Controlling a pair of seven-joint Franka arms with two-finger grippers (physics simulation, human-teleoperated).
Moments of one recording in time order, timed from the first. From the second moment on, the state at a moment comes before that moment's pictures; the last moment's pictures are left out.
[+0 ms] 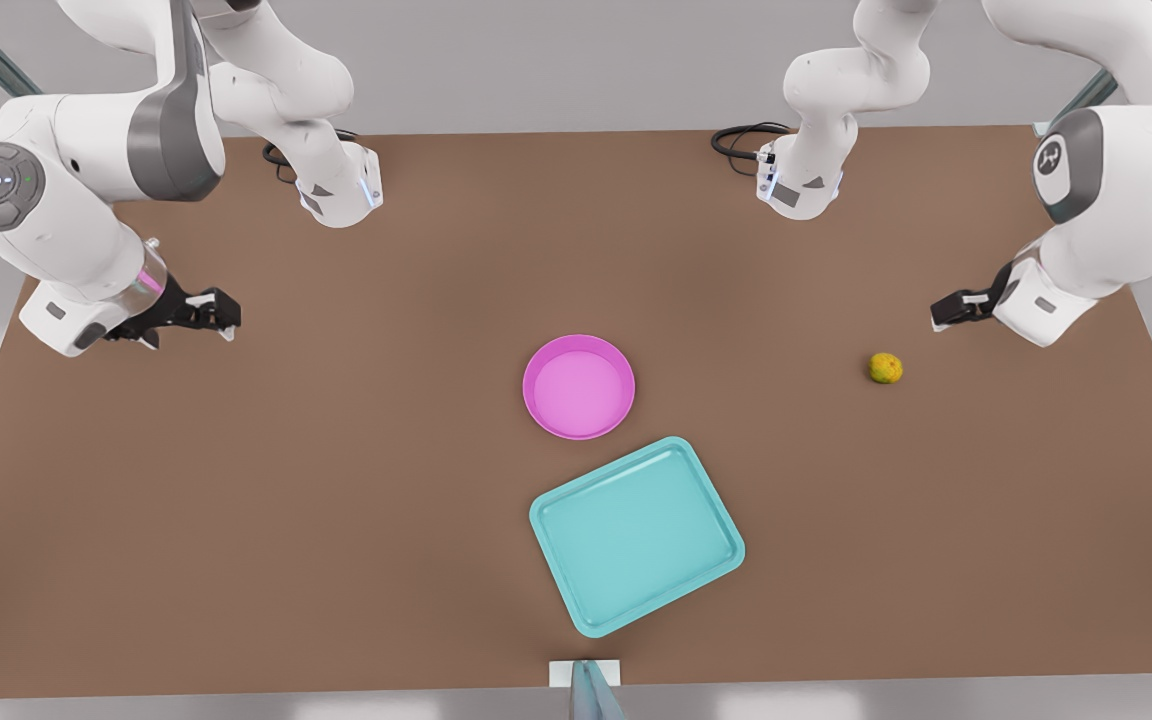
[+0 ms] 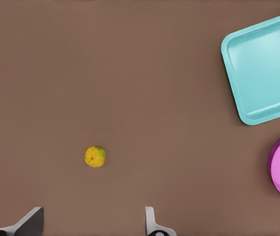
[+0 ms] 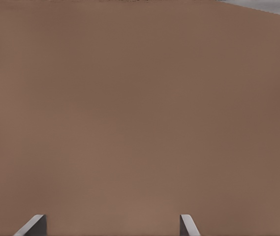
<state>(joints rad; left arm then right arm) 0.04 0.05 -0.04 -1.60 0.00 1.51 -0.07 0.09 0.10 0.03 -1.43 -0.09 1.47 -0.04</state>
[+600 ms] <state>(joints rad) 0.05 0.33 0.12 -2.13 0.01 2.05 -0.06 0.08 0.12 0.03 -1.44 -0.09 1.50 -0.02</state>
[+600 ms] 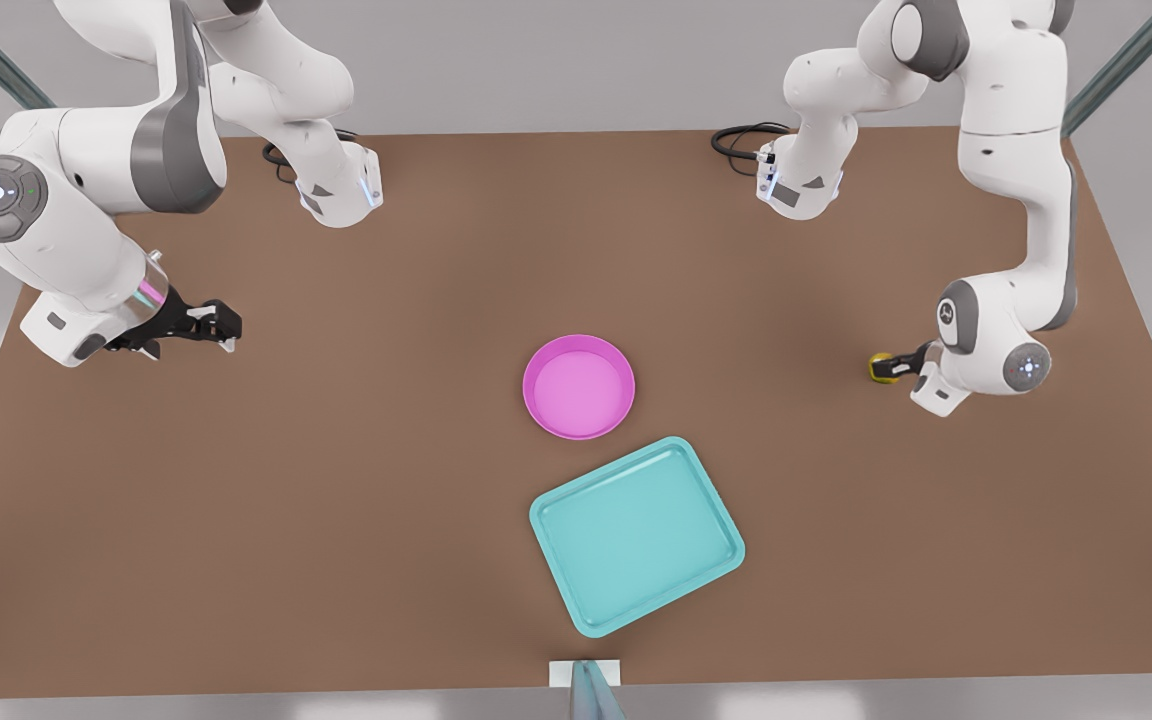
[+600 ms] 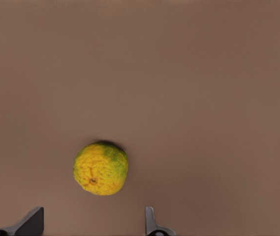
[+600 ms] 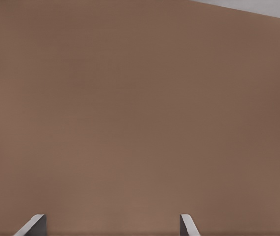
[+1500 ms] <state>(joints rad) 0.06 0.44 0.13 -2.20 0.01 2.29 -0.02 0.07 0.15 0.03 -1.45 -0.09 1.51 -0.01</state>
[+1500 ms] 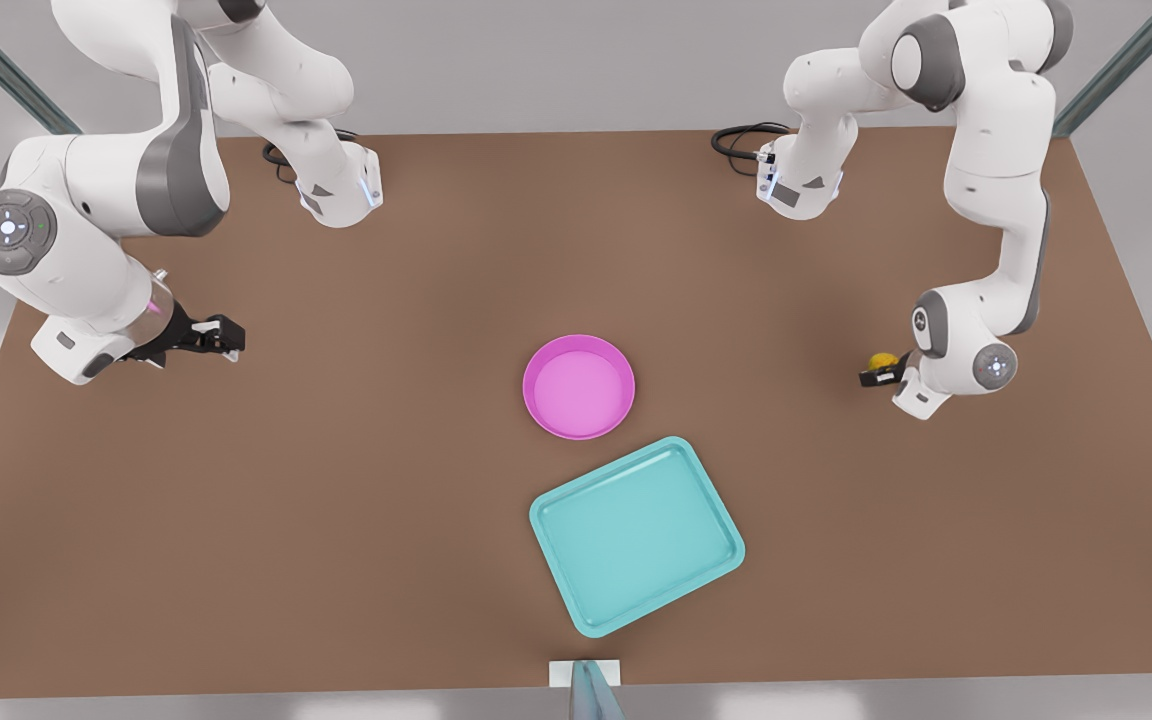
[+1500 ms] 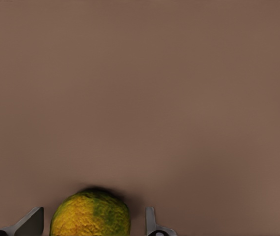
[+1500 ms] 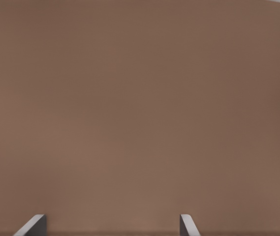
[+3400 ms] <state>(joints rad) -0.82 0.71 0.11 -1.46 -0.15 1.93 -0.46 0.06 0.16 0.03 -1.45 -0.07 1.52 -0.02</state>
